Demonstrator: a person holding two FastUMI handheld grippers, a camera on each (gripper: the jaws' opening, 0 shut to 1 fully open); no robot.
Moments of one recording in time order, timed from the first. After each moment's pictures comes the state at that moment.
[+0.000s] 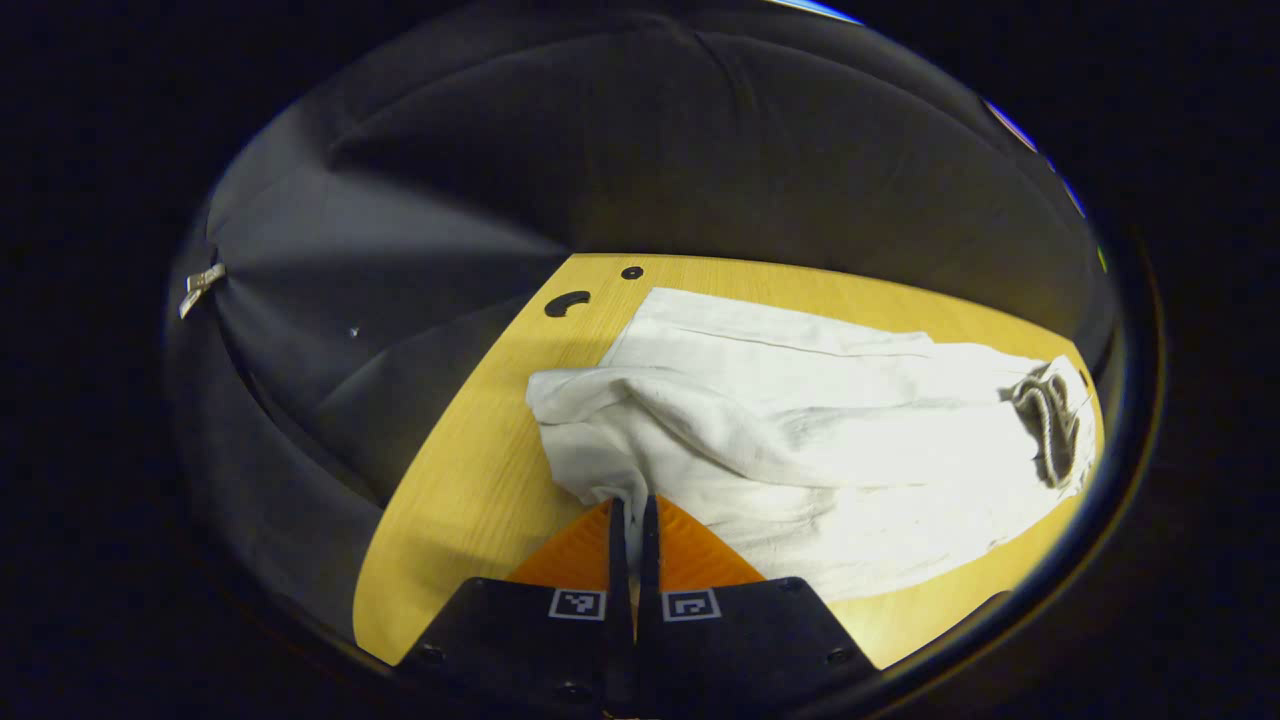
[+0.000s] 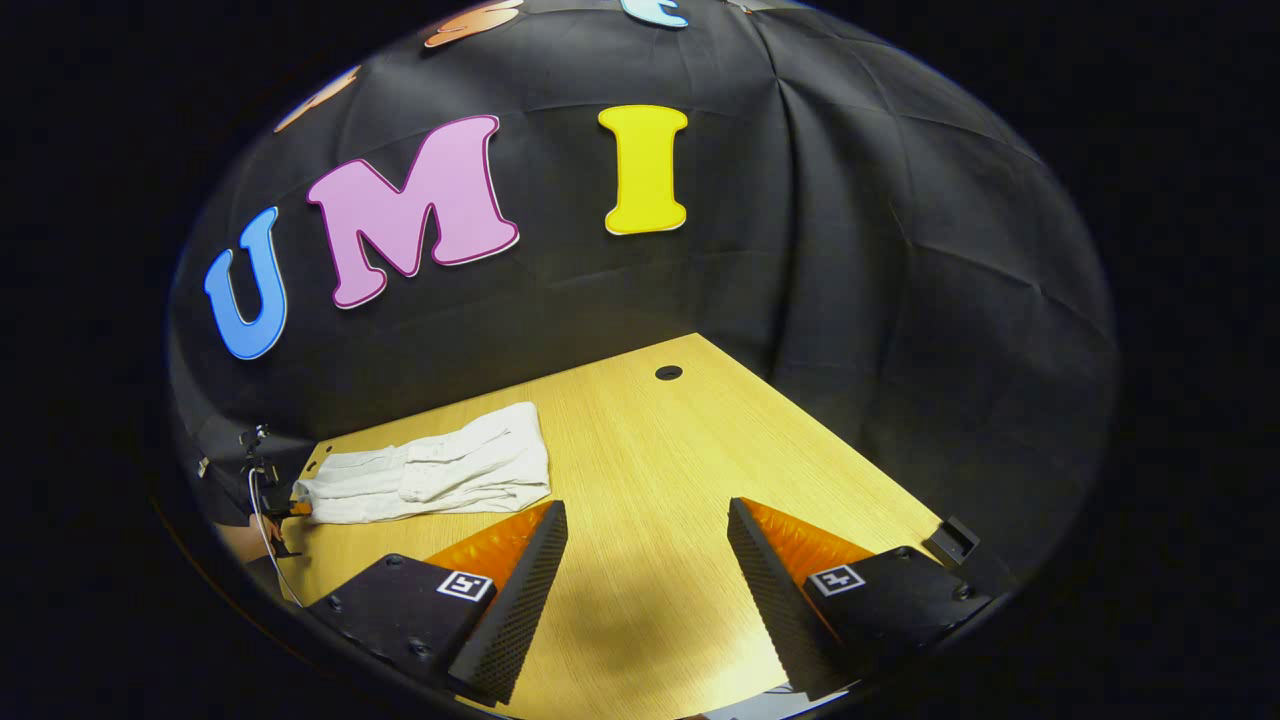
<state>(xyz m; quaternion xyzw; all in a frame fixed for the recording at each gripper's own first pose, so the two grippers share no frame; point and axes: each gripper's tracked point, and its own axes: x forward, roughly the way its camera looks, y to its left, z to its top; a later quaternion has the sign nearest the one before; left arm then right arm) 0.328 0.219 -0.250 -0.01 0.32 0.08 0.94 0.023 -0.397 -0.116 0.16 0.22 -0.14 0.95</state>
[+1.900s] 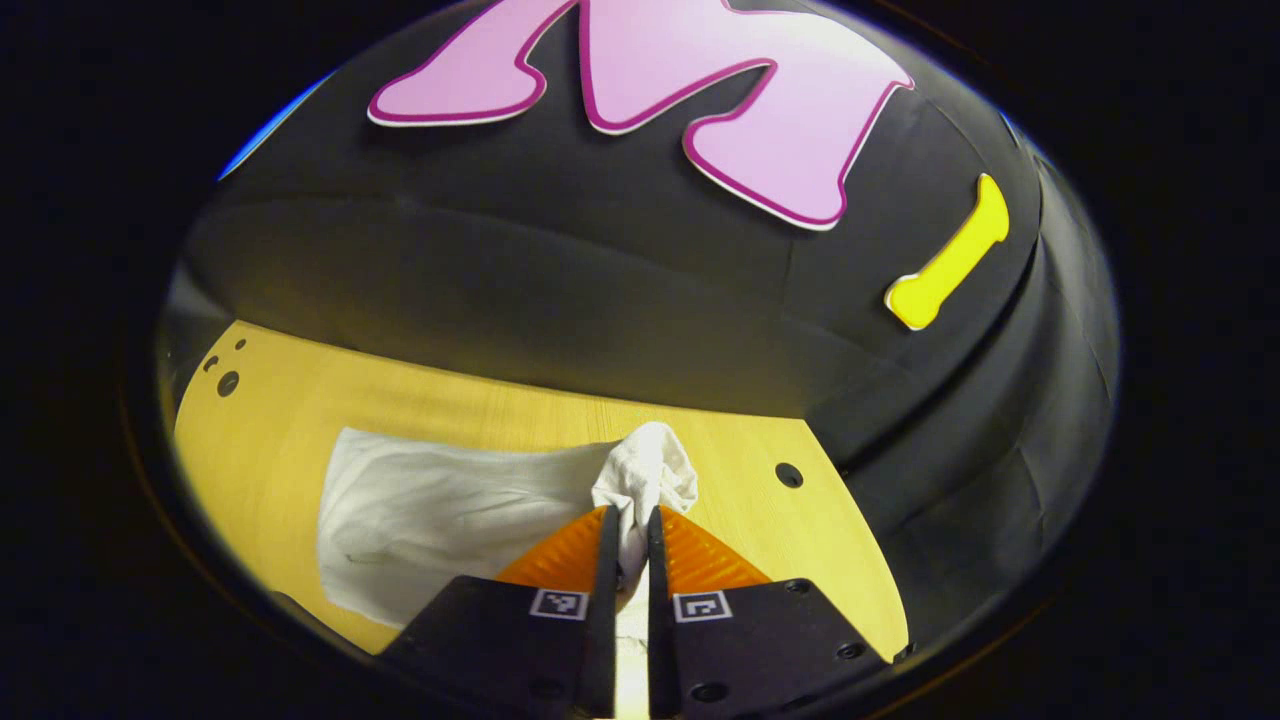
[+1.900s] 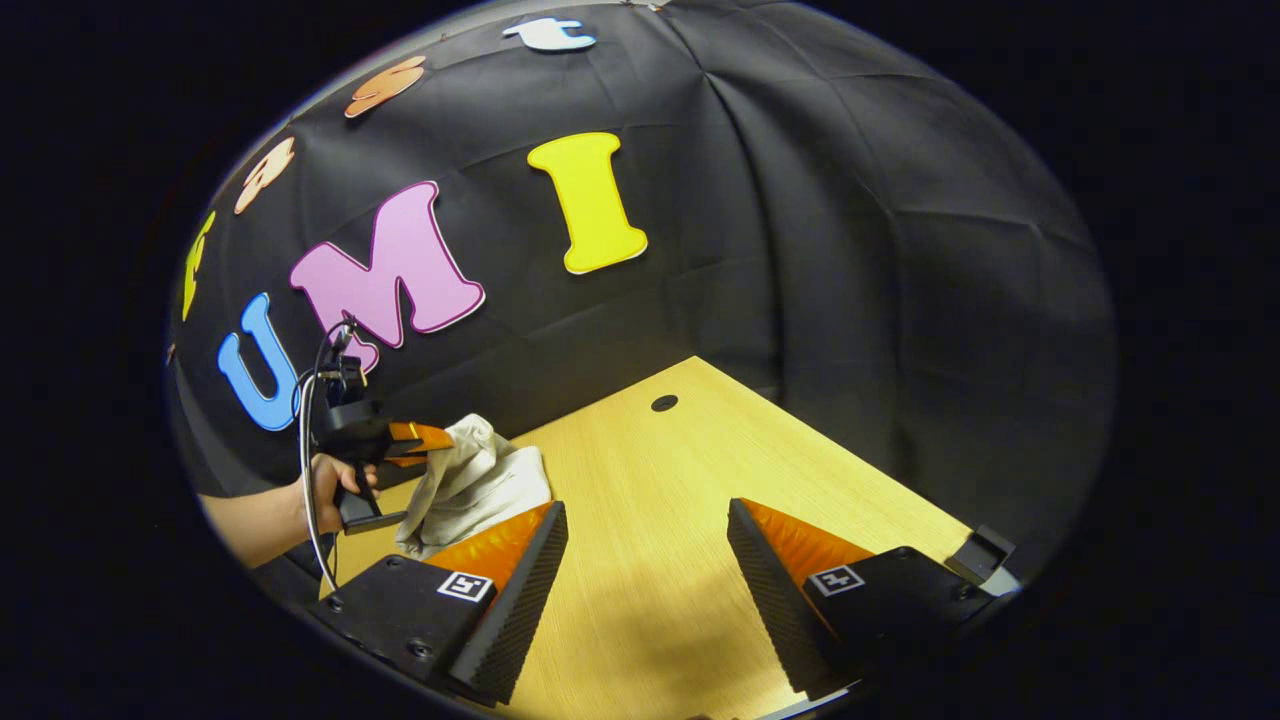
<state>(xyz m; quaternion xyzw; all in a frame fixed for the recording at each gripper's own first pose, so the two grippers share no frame) 0.332 -0.310 -0.102 -0.11 0.25 -0.17 0.95 0.028 -0.476 -0.136 0.25 0.16 -0.11 0.95</state>
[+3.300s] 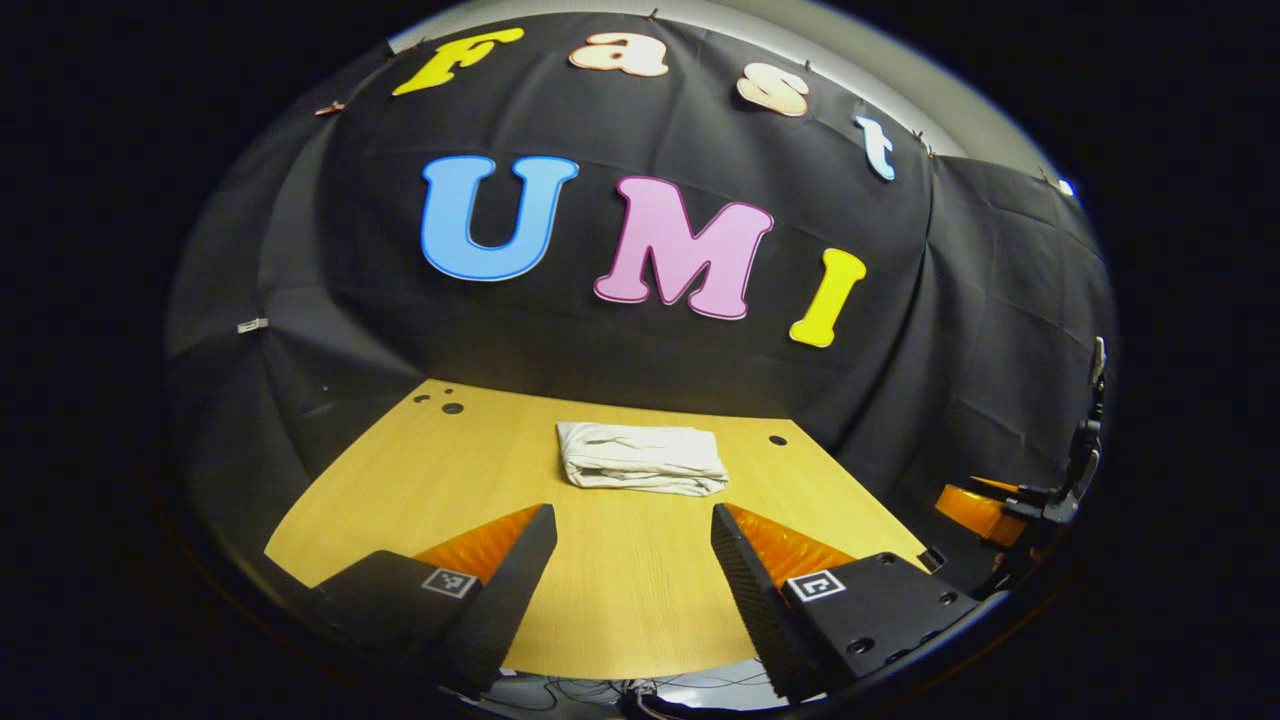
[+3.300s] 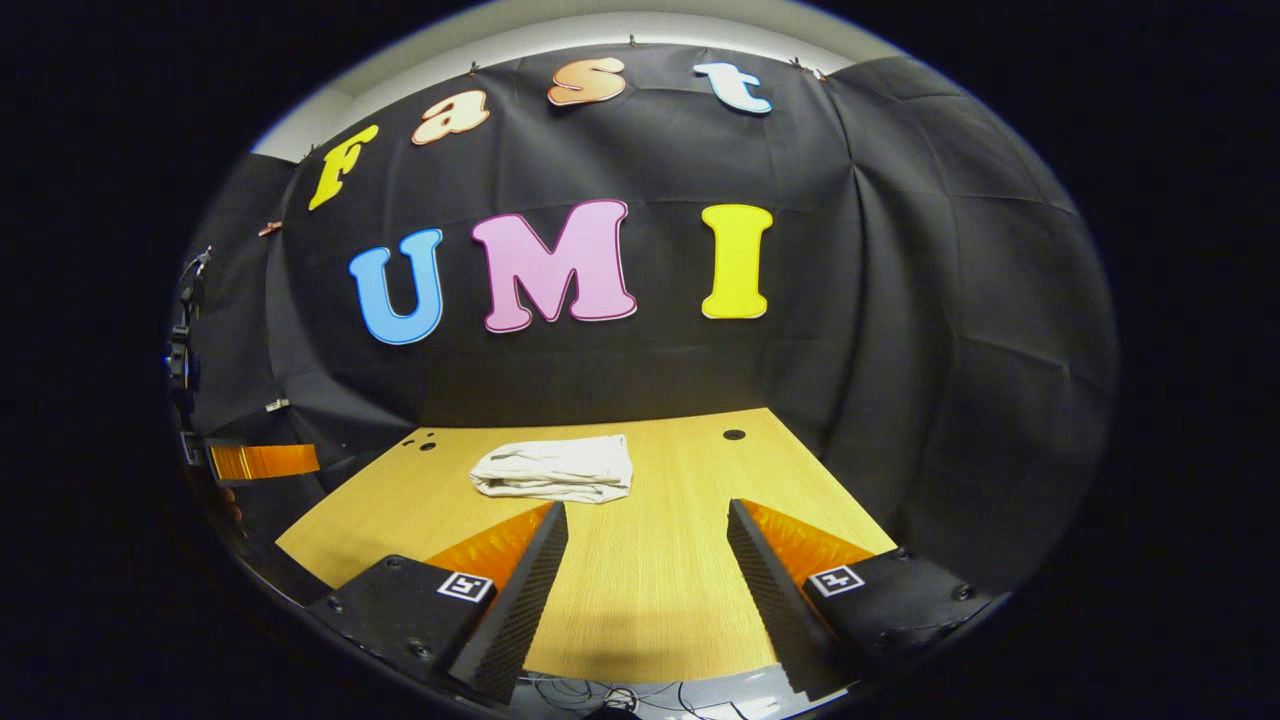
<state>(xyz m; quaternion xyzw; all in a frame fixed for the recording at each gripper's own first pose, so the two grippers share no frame) -0.123 -0.105 -0.037 -0.06 0.09 -0.09 0.99 -0.120 -0.368 -0.045 0.09 0.09 0.00 0.99</state>
